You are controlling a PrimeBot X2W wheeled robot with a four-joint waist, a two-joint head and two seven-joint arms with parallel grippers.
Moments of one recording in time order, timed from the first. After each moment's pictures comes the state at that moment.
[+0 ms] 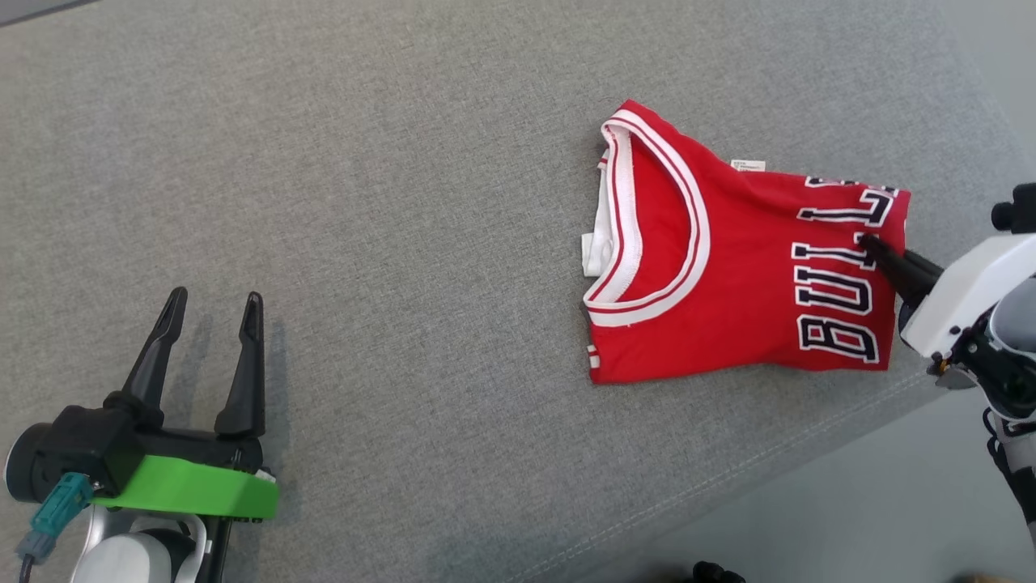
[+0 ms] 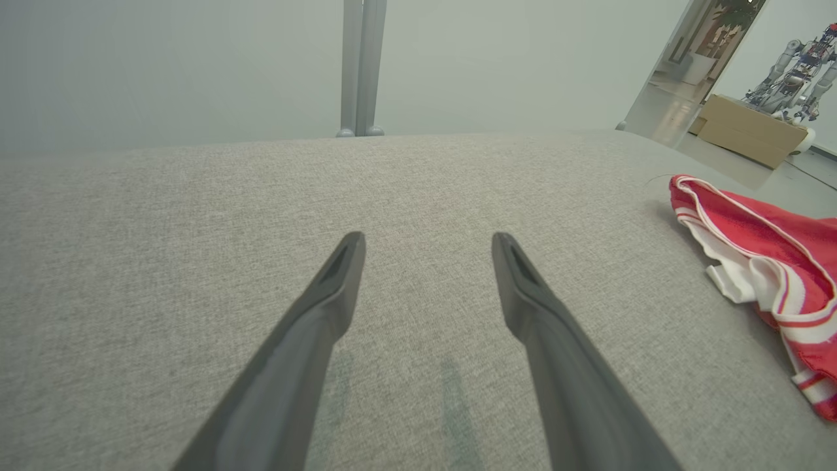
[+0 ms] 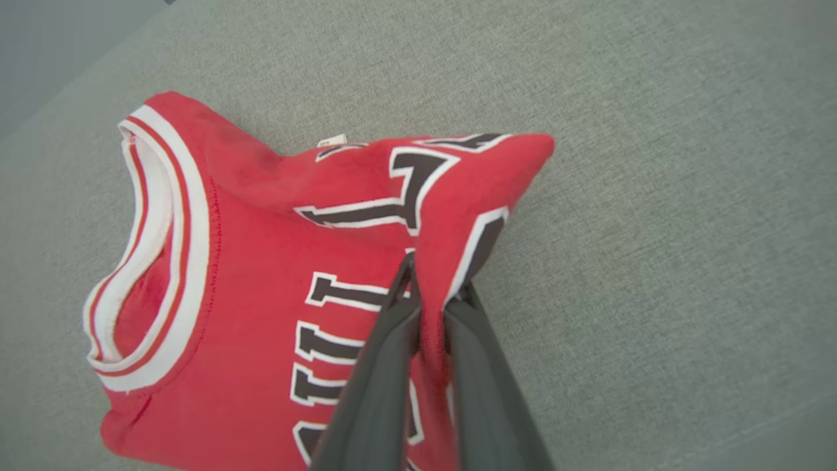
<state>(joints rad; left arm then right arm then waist) -0.07 0.24 -0.08 -0.05 -0.33 -0.11 -0.17 -0.39 -0.38 0.01 0.24 0.80 0.13 0.52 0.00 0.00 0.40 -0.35</state>
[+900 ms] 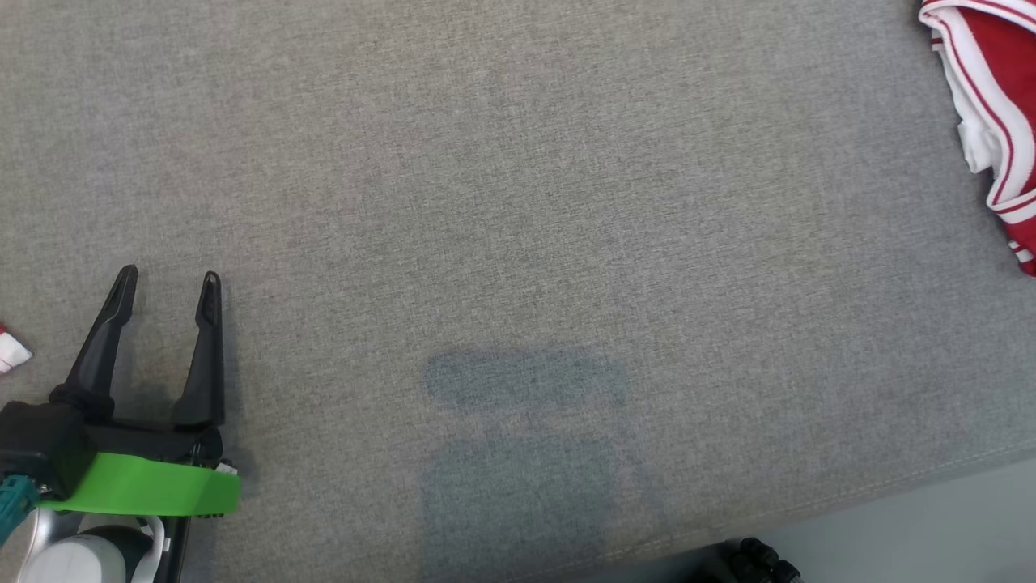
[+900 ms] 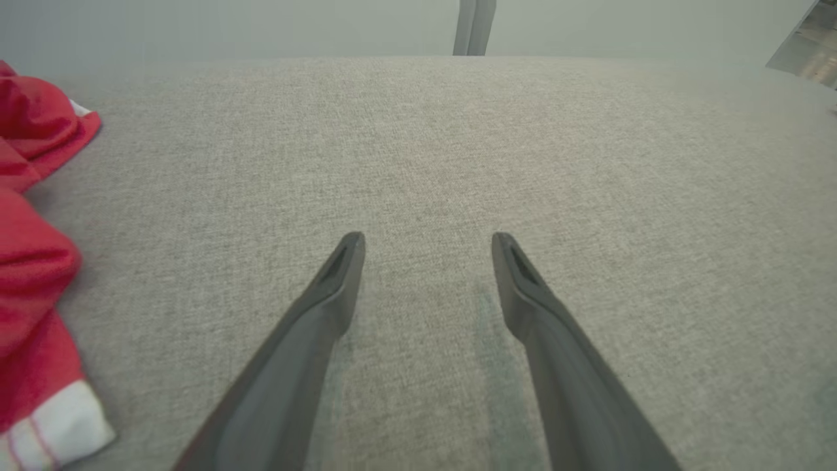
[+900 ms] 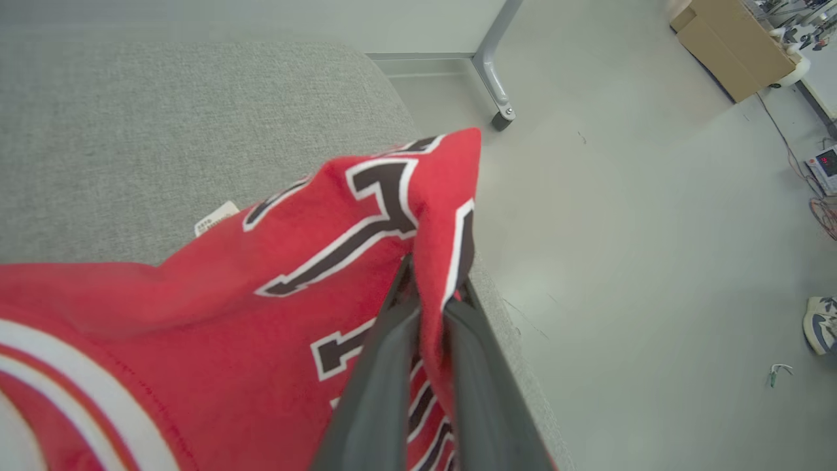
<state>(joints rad) -0.06 0.31 -0.05 -0.18 -0.33 -0.07 -0.11 -1.01 -0.64 -0.13 0.79 0.21 0.13 0.34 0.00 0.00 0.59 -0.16</state>
